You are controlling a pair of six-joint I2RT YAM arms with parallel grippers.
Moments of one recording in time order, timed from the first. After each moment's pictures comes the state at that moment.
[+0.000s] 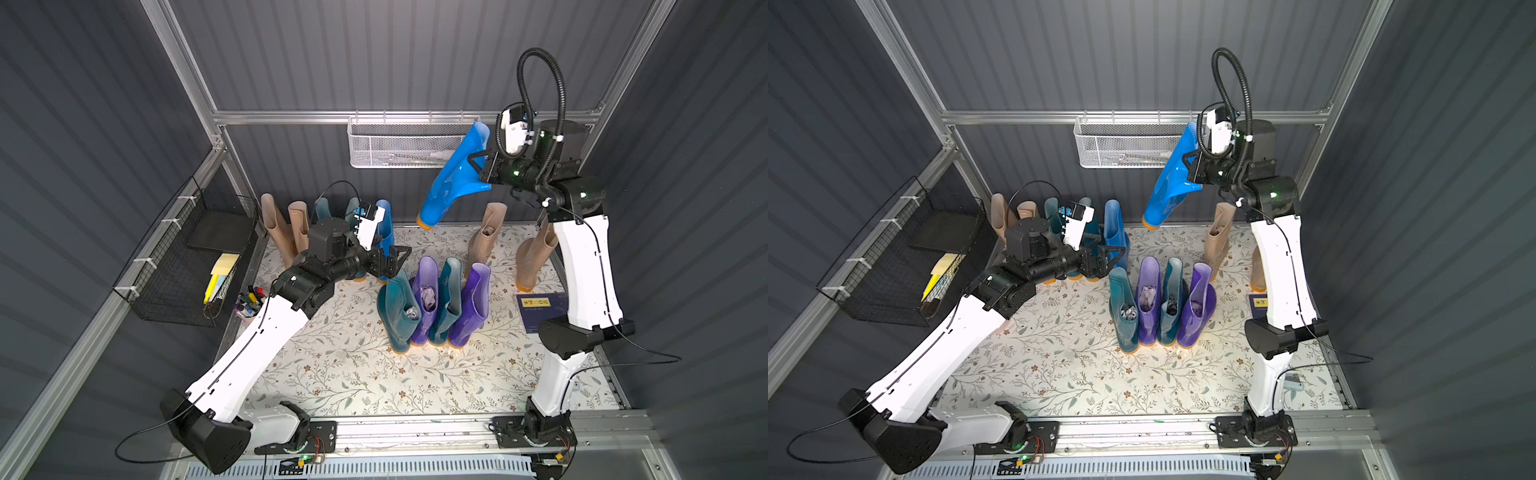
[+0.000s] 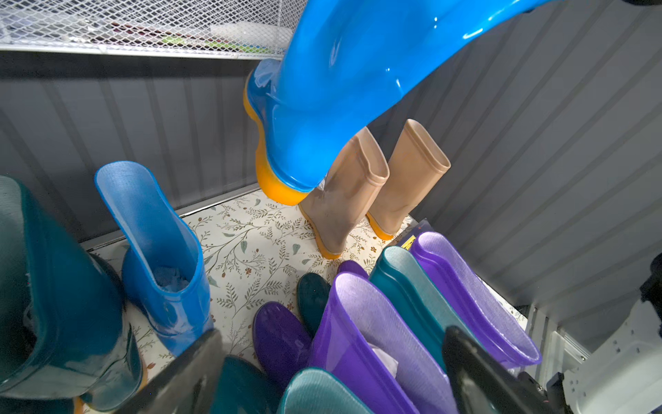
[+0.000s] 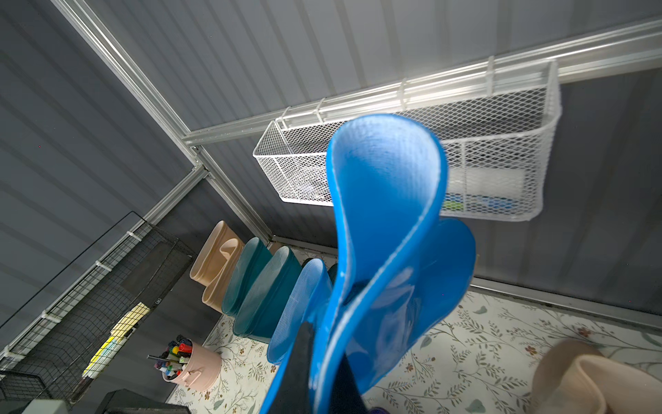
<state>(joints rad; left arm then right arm) -0.59 1.28 1.40 -0.43 0.29 -0.17 0.27 1.94 2.68 -0.95 -0.37 0.34</state>
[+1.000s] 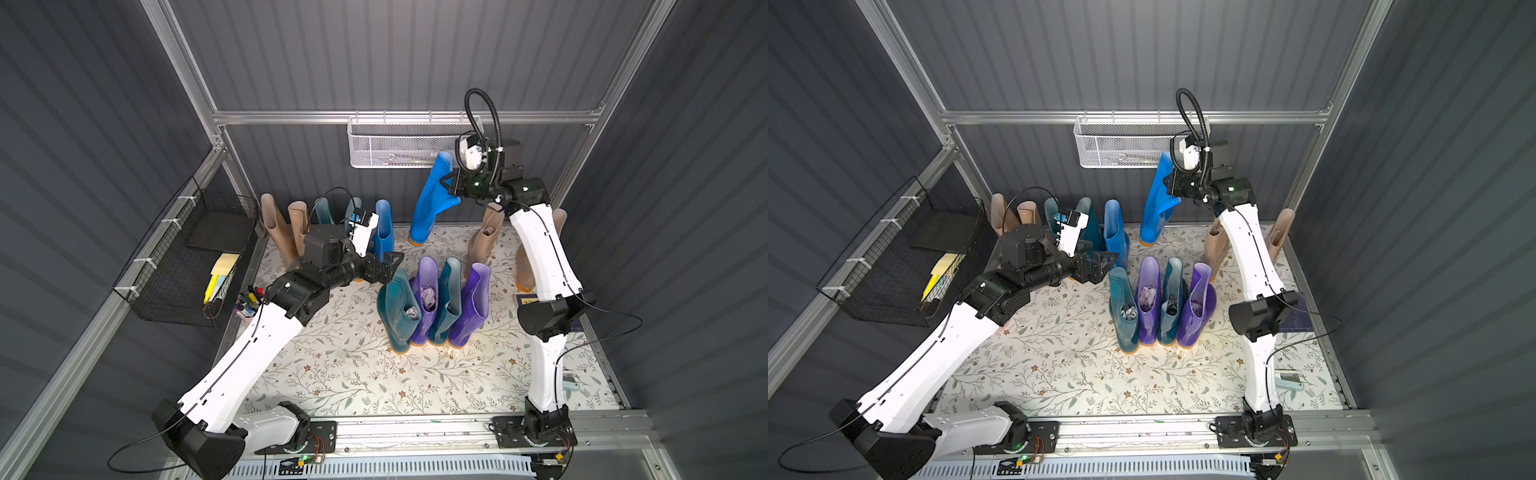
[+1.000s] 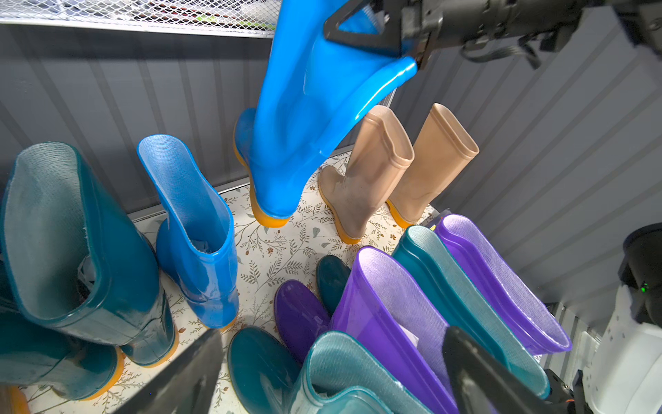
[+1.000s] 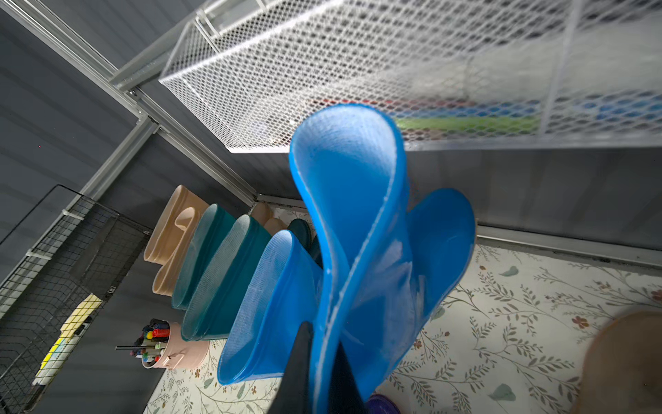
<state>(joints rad) -0.59 1.23 1.36 -0.48 0.22 -0.16 0.31 2.16 2.64 -0.92 -0.38 0.35</state>
